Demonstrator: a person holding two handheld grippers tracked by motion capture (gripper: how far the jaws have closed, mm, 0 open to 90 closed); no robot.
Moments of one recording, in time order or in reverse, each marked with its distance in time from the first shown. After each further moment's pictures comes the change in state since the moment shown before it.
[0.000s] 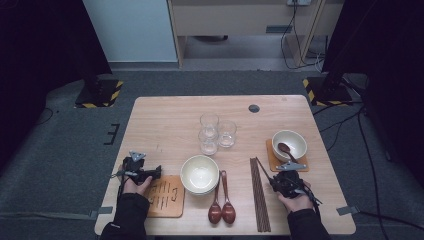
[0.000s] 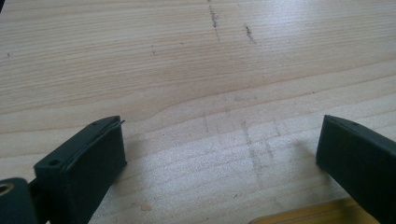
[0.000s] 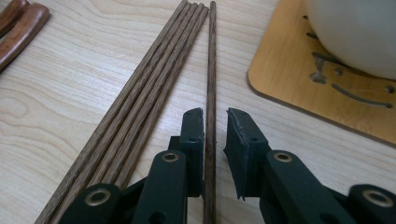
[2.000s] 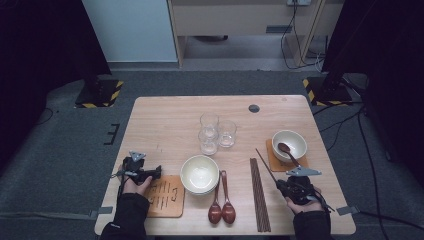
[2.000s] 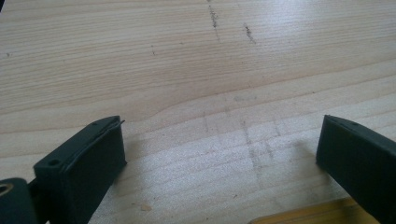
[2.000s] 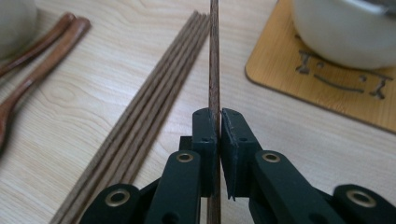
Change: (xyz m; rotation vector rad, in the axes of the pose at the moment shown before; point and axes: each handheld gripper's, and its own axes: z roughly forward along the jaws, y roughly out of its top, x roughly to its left) left arm 0.000 0.000 0.000 0.000 -0.001 0.000; right arm -0.006 -0.009 -0.034 -0.061 0.061 0.004
